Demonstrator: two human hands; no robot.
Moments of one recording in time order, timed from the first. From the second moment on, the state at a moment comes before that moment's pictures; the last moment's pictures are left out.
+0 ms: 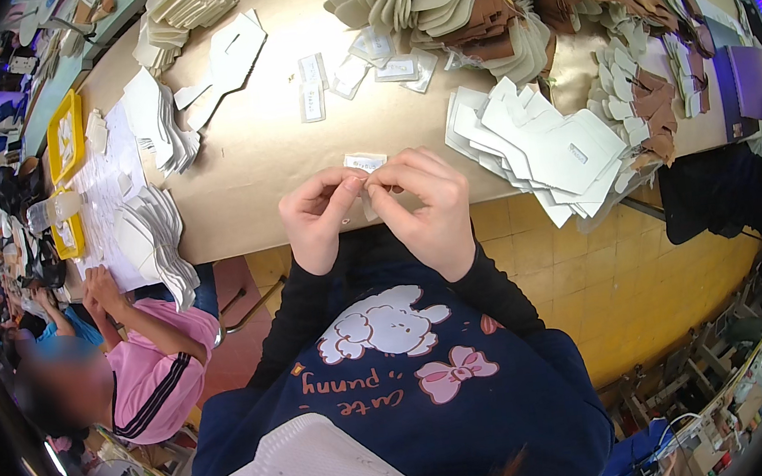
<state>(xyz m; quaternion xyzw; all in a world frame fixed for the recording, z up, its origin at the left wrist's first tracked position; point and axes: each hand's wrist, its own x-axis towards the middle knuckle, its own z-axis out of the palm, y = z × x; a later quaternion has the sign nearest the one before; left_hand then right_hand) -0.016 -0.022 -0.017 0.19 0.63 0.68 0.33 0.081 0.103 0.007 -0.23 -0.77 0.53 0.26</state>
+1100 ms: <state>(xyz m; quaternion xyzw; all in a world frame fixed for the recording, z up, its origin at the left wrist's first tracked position) 0.010 -0.020 -0.026 0.34 0.68 0.65 0.06 0.073 0.098 -0.013 -0.35 -0.71 0.53 0.30</state>
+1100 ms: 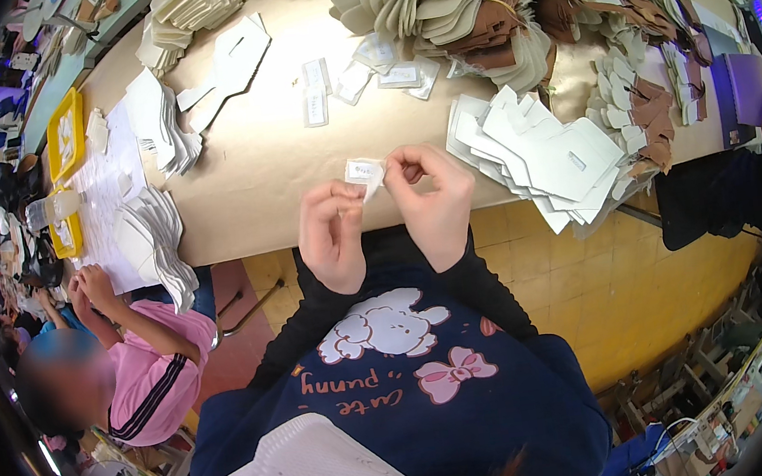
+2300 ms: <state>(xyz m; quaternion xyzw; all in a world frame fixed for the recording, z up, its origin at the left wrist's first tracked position) -0.042 -0.026 -0.070 0.37 0.85 0.35 0.14 0.367 0.277 -0.114 -0.66 -0.71 0.02 0.22</state>
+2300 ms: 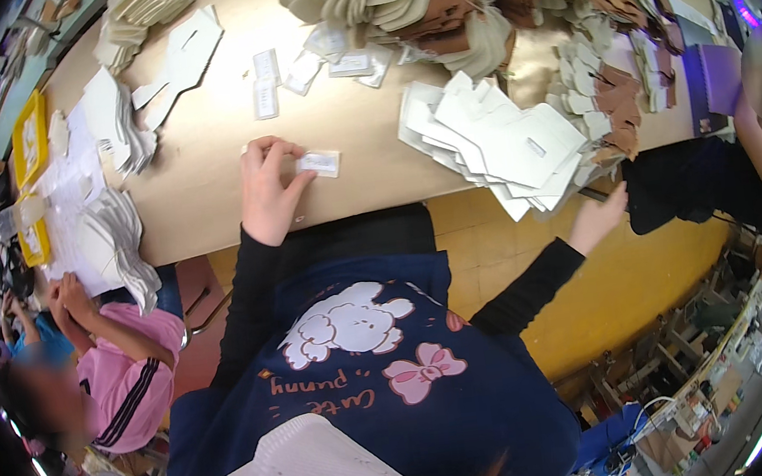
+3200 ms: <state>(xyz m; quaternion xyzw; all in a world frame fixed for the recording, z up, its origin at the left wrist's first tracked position) -0.034 -0.017 -0.027 0.02 0.53 0.70 0.48 0.223 0.228 -0.007 -0.43 -0.54 0.18 0.70</state>
